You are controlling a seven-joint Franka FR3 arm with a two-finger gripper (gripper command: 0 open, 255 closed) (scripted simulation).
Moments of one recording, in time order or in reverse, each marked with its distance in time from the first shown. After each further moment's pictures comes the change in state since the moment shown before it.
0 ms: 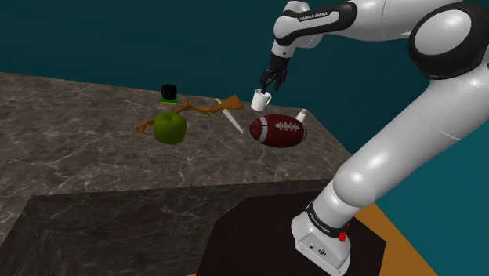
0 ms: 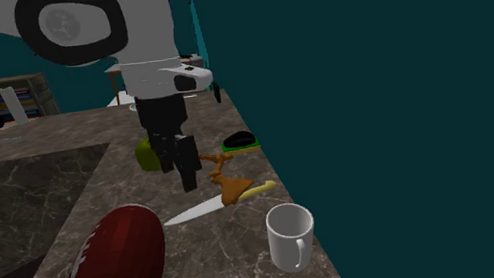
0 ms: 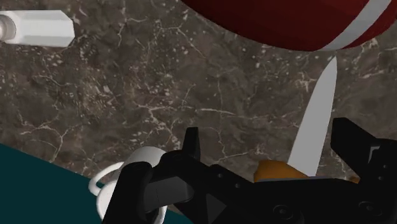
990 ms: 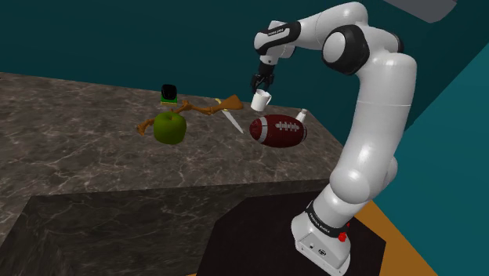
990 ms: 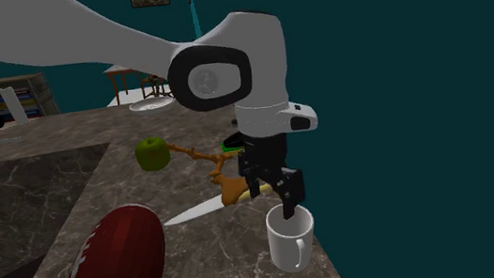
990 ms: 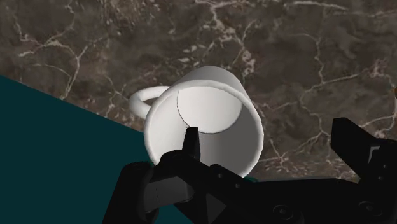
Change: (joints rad) arm -0.109 0.541 -0.045 0.477 0.154 0.067 -0.191
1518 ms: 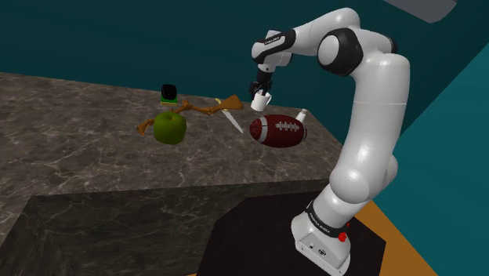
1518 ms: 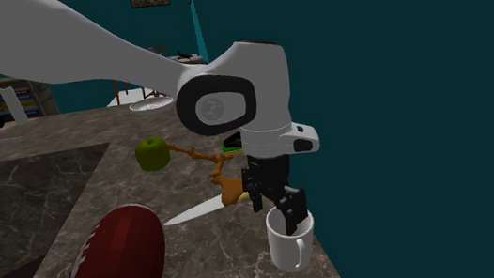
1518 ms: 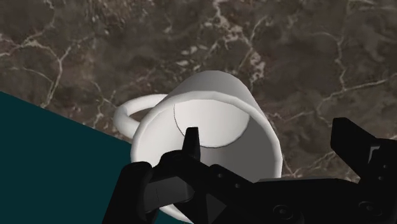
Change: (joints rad) arm -0.009 0.044 0.005 -0.033 0.014 0.077 -0.011
